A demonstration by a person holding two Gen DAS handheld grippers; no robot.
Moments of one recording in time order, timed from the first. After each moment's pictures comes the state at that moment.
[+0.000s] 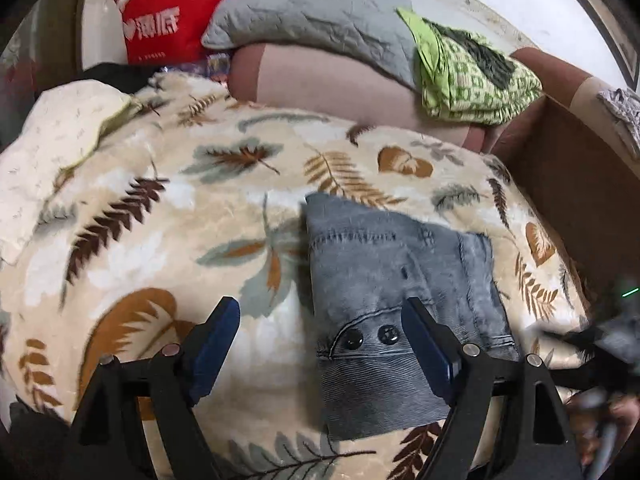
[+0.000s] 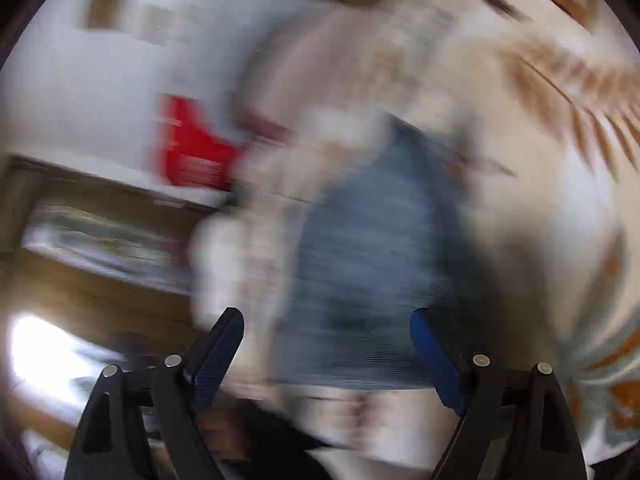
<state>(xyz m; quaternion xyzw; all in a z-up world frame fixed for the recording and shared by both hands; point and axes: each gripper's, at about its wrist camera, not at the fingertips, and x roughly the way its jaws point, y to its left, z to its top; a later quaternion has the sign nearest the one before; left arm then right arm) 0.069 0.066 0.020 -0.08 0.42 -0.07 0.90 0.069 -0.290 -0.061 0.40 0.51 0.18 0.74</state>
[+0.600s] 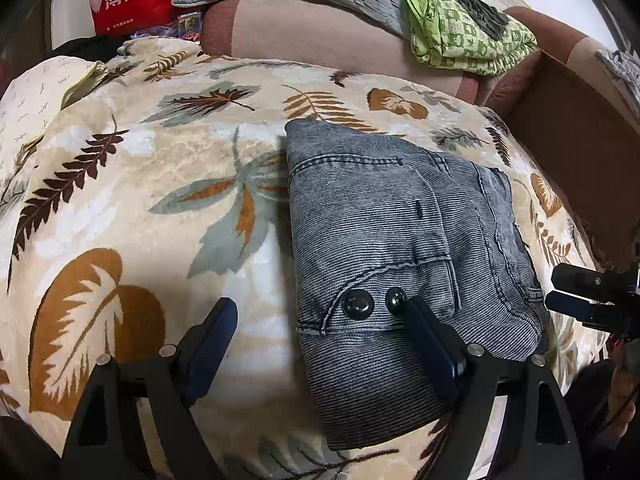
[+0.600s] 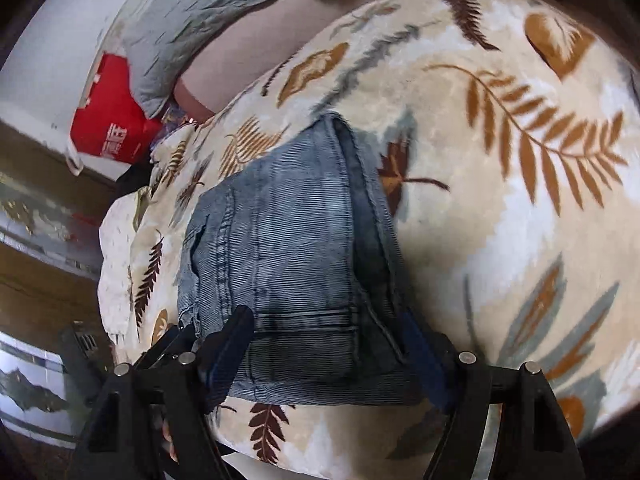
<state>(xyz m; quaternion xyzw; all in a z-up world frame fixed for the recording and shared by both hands) 0.076 0.048 -0.033 -0.07 0.47 -0.10 0.88 0.080 -0.251 -0.033 0.26 0.52 0.11 0.81</state>
